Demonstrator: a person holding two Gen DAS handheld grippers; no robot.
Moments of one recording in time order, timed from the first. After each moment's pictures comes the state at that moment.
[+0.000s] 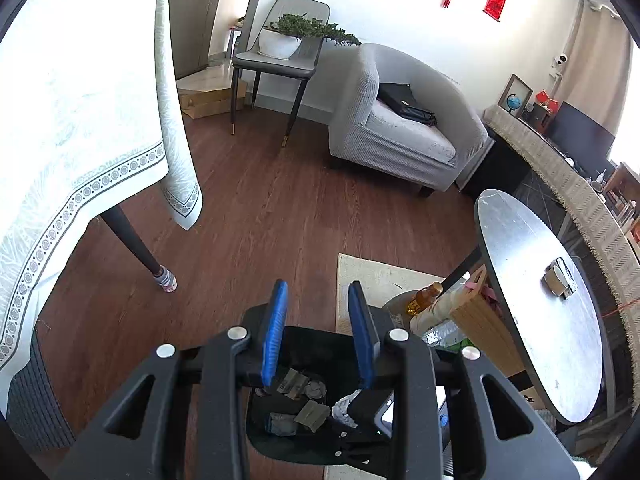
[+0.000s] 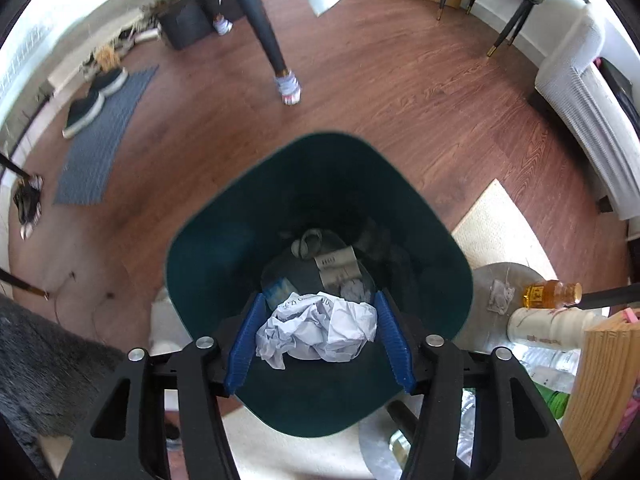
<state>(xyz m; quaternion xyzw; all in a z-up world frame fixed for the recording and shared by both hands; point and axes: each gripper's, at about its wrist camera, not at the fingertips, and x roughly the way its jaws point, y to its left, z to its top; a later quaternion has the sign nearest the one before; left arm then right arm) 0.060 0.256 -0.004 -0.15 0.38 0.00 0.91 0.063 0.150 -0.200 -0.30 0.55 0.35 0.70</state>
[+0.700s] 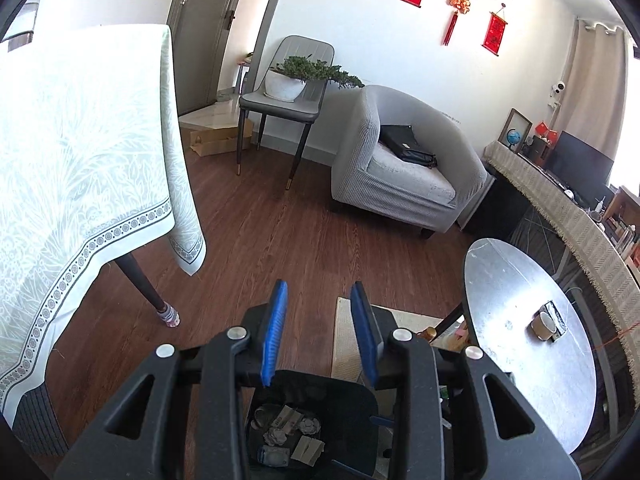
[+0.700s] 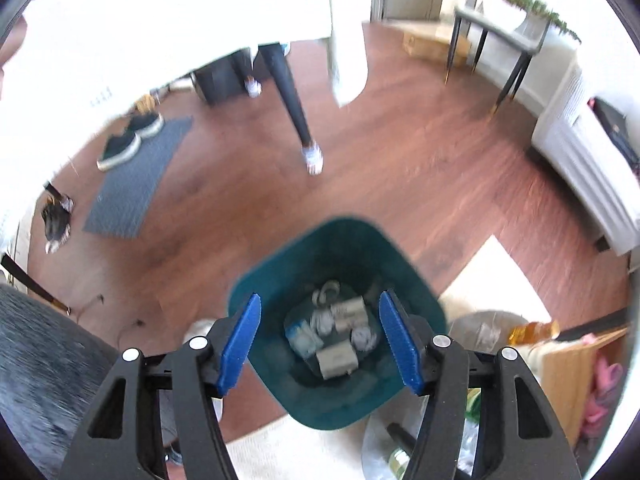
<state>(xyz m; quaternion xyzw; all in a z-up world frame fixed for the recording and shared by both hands) 0.060 0.254 0.042 -0.15 0.31 0.03 0.94 0.048 0.119 -0.085 -0.23 0.44 0.42 0.76</state>
